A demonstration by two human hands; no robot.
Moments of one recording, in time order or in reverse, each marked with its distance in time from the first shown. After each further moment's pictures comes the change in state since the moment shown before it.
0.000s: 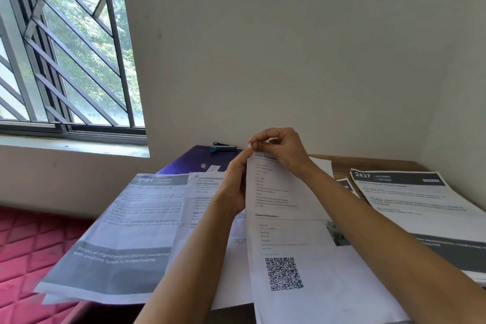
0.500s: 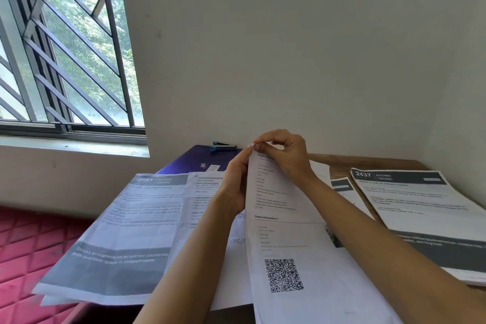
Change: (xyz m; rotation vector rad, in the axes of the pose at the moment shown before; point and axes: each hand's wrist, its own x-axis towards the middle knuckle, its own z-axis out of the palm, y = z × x) left_hand -0.001 -0.001 0.000 -0.003 -0.023 -0.011; right_hand -0.015 0.012 0.006 0.028 0.172 -0.102
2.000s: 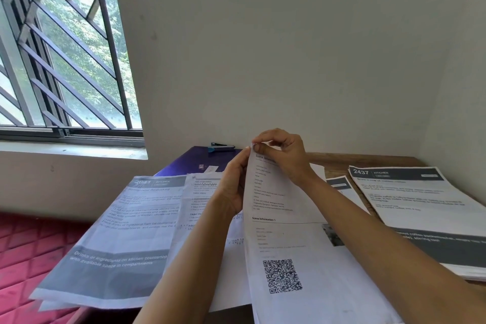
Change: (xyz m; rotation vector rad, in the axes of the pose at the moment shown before) left_hand -0.002 -0.001 0.000 0.088 0.059 0.044; right_hand -0.001 -0.005 -0.005 0.062 -0.053 0.004
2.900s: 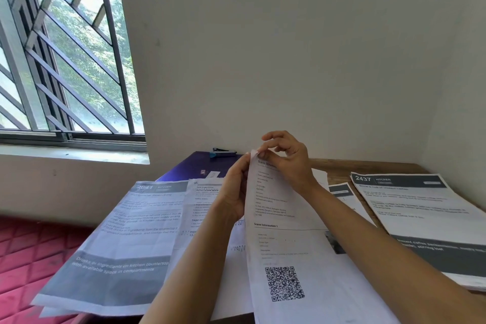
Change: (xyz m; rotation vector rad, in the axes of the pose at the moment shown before) left_hand 0.002 0.001 -0.001 -0.044 0.018 -0.024; right_hand -0.003 0.006 0.000 -0.058 0.058 -0.057
